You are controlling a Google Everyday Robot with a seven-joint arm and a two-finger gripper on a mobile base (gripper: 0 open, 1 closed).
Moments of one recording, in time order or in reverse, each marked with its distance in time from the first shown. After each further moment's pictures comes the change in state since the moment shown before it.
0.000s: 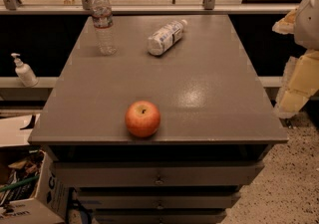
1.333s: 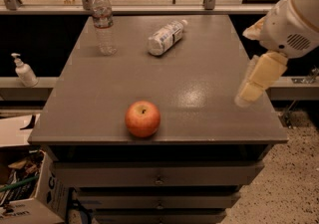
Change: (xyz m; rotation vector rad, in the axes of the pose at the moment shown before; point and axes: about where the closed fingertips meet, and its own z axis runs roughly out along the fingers) arm -0.038 -0.027 0.050 -0.043 -0.197 0.053
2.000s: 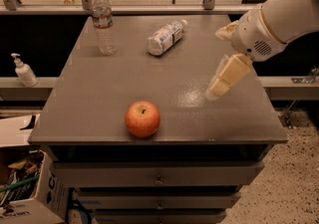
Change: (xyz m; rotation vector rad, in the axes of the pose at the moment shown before) arm -0.046 -0.018 0.047 -0.016 -0.215 -0.026
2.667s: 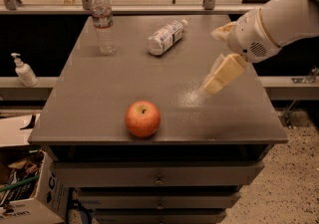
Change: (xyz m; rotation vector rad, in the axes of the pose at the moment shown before) arm -0.009 -0.001 0.010 -0.007 -0.082 0.025
